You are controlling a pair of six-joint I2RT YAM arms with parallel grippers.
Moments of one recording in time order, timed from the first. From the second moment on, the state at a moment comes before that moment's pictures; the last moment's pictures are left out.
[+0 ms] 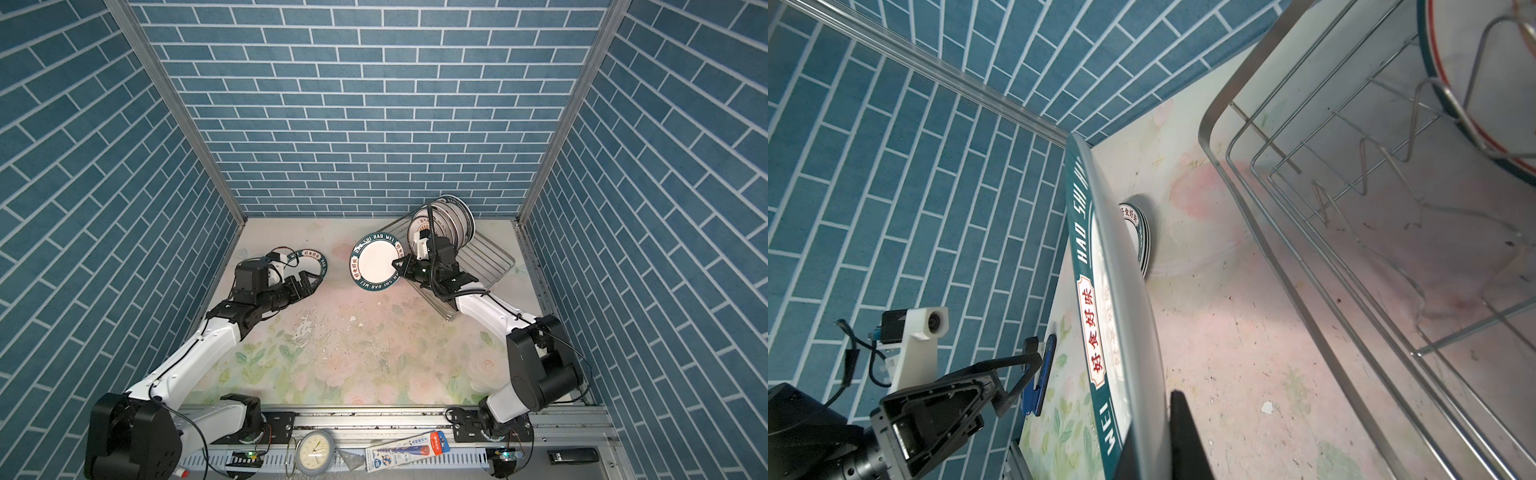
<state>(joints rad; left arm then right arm) -0.17 1.14 0.72 -0.21 0.40 -0.63 0.50 1.53 0.98 0.07 -0.43 0.77</state>
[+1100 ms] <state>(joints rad) -0.19 1.28 0.71 0.02 0.53 -0.71 0.60 1.67 0.99 0.27 -0.56 1.00</state>
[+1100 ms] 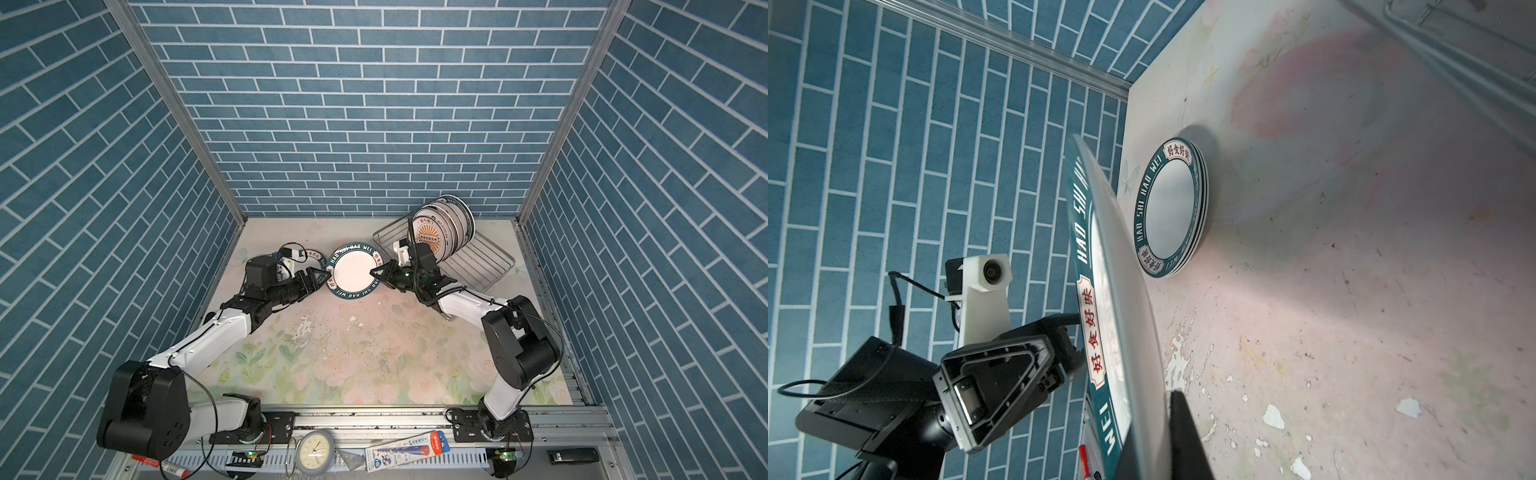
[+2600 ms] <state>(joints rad) -0.17 1.30 0.72 0.08 0.64 -0.78 0.66 1.80 1.15 0.13 -0.57 0.97</state>
